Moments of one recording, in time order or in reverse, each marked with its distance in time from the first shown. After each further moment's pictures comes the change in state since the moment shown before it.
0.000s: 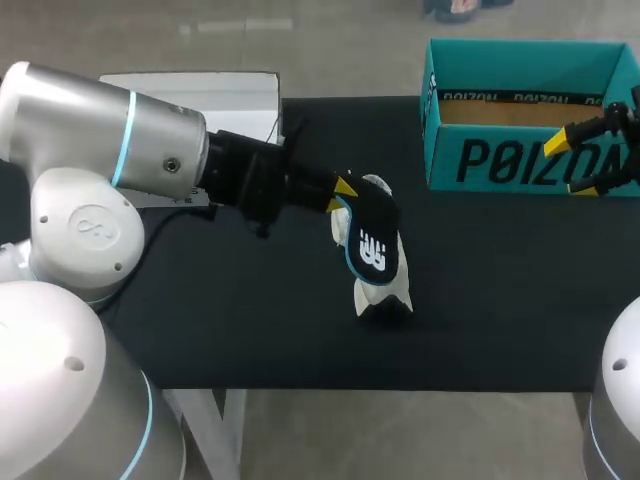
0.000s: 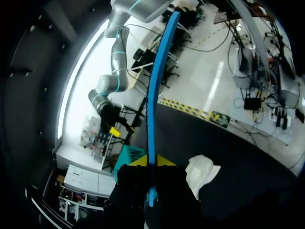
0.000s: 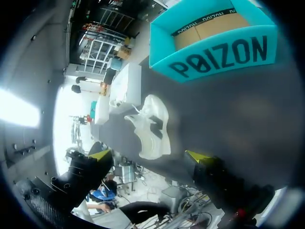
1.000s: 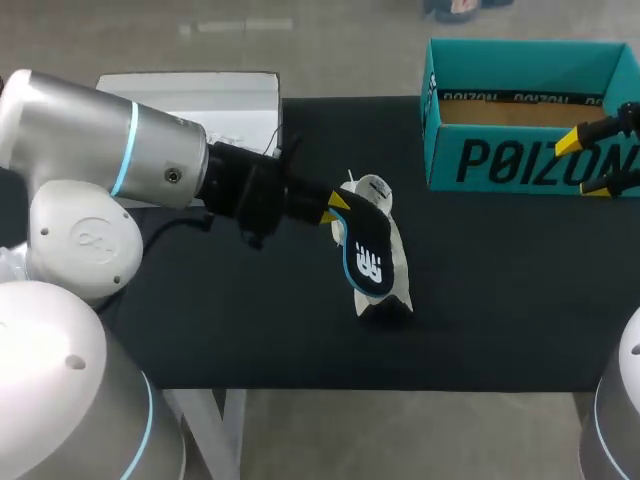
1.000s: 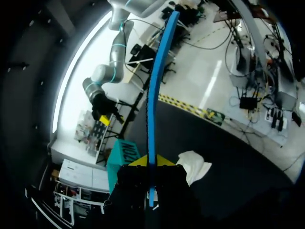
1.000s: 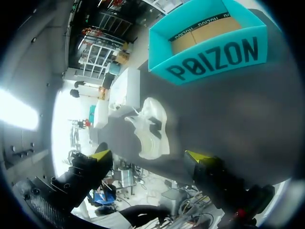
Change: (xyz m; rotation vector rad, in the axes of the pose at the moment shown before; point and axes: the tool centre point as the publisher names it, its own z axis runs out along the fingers) left arm 0.023 0.012 0.002 -0.061 0.054 -0.032; right arm 0.003 -0.008 -0.013 -0.045 -0.017 0.011
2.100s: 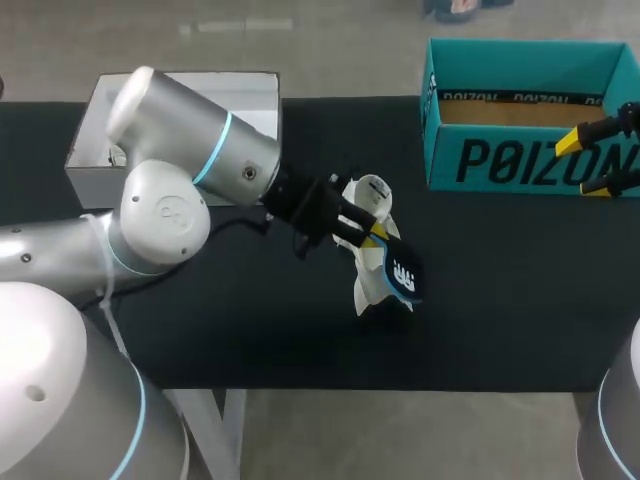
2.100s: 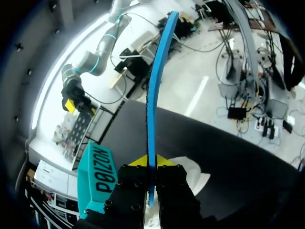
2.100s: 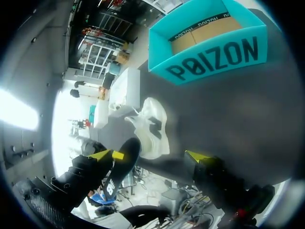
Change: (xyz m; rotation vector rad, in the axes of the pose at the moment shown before) left arm 0.037 0.036 0.102 0.143 0.179 -0.077; right arm 0.000 0.000 0.000 0.000 0.001 0.000
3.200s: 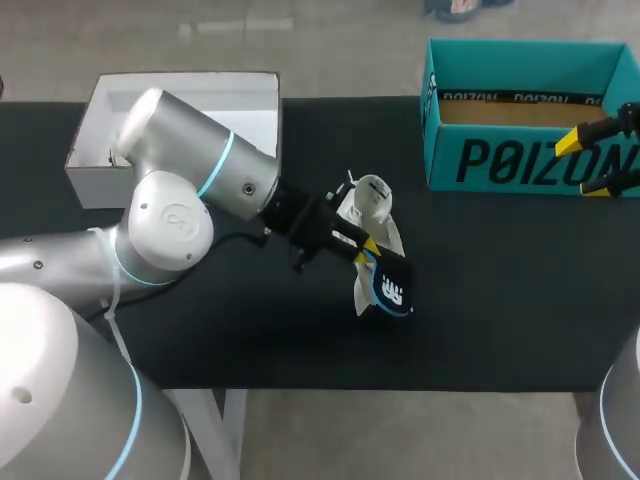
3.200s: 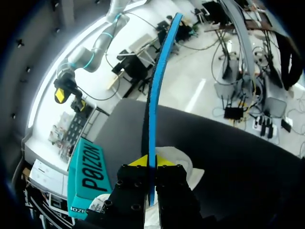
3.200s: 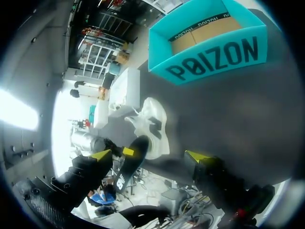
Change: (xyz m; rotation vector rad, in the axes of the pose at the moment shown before) left arm 0.030 0.033 0.021 0.021 0.031 -0.014; right arm 0.000 0.000 0.000 -0.001 -0.001 0.000
